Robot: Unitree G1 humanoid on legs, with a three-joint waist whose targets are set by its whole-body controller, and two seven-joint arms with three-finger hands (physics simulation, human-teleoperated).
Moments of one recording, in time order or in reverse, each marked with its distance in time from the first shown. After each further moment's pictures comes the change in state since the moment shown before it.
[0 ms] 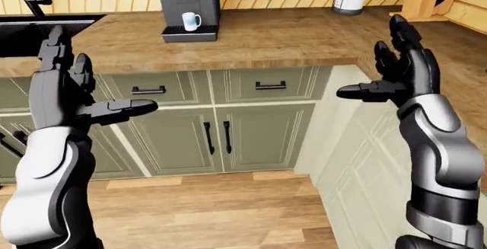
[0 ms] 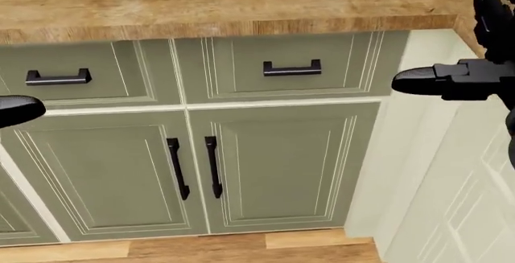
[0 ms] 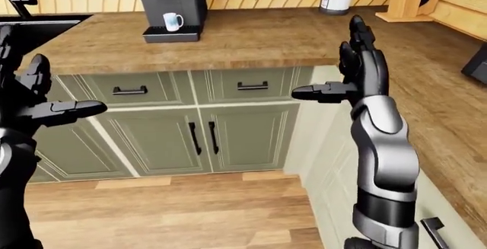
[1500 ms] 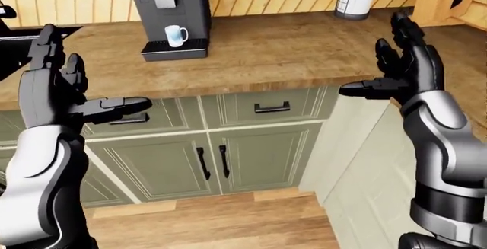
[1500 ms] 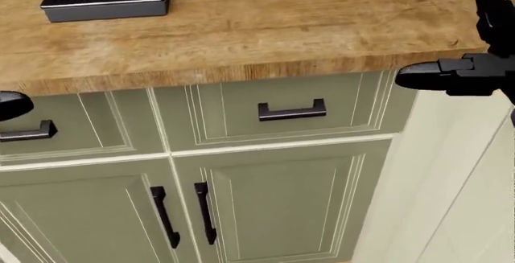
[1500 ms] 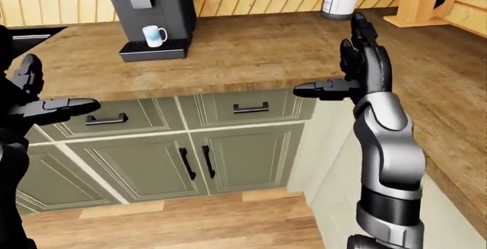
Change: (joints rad) left arm -0.008 0.027 0.022 0.007 -0.021 0.026 0.016; right arm -0.016 -0.025 -0.001 -0.003 0.034 0.030 -0.004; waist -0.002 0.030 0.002
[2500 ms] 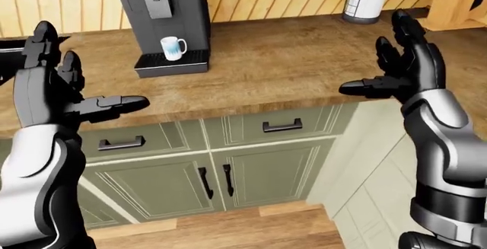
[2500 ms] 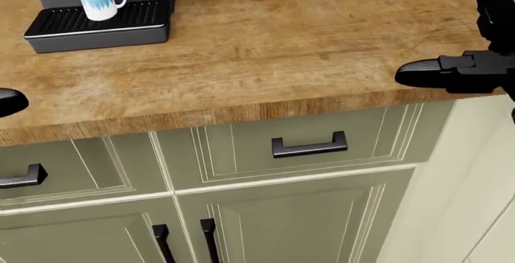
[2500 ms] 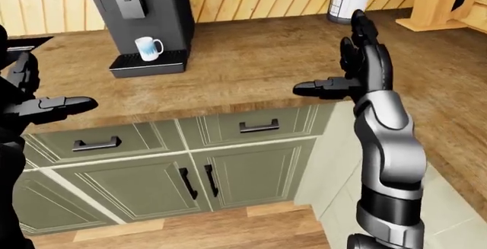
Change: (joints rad) left arm -0.003 0.010 0.007 -0.002 -0.007 -0.003 0.001; right arm -0.006 -0.001 0.000 -0.011 0.002 0.007 -0.001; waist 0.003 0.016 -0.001
